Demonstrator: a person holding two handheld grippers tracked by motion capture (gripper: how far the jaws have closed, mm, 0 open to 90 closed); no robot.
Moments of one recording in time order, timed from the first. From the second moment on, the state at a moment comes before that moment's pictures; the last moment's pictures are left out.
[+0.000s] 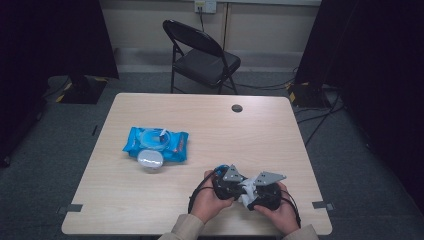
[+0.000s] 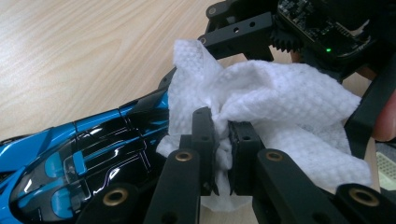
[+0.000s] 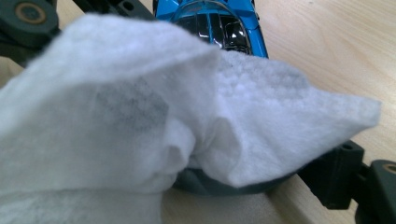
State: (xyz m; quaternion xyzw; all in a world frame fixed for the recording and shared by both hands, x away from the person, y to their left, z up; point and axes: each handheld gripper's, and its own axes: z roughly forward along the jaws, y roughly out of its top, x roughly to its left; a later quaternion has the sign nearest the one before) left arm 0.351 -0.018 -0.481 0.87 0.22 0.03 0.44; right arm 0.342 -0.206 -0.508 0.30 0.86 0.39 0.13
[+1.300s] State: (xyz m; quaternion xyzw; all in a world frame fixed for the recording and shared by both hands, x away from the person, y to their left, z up) left arm 0.377 0.043 -0.481 0.85 0.30 0.06 0.43; right arm 0.341 -0.206 -0.508 0.30 0.86 0.39 0.13
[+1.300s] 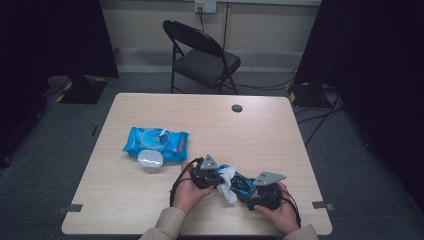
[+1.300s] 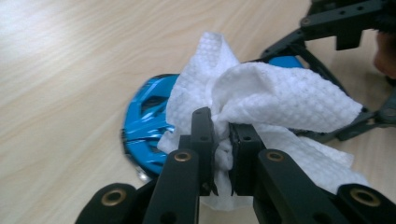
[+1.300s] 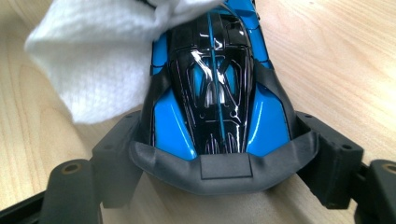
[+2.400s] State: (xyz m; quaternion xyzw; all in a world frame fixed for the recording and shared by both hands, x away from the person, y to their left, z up) left arm 0.399 0.075 -0.503 0.83 0.37 0.09 0.41; right arm 0.341 -0.206 -0.508 0.30 0.86 0.39 0.13
